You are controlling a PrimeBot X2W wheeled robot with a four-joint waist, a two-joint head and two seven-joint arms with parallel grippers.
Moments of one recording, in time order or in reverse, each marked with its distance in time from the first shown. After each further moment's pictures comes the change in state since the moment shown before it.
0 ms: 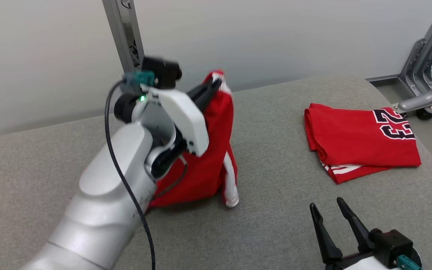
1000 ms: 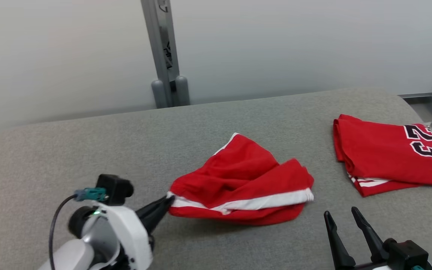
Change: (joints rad) left arm 0.506 0.347 -0.053 -0.463 -0.186 0.040 0.110; right arm 0.064 0.000 -0.055 -0.026 0.010 0.000 0.000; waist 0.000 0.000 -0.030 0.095
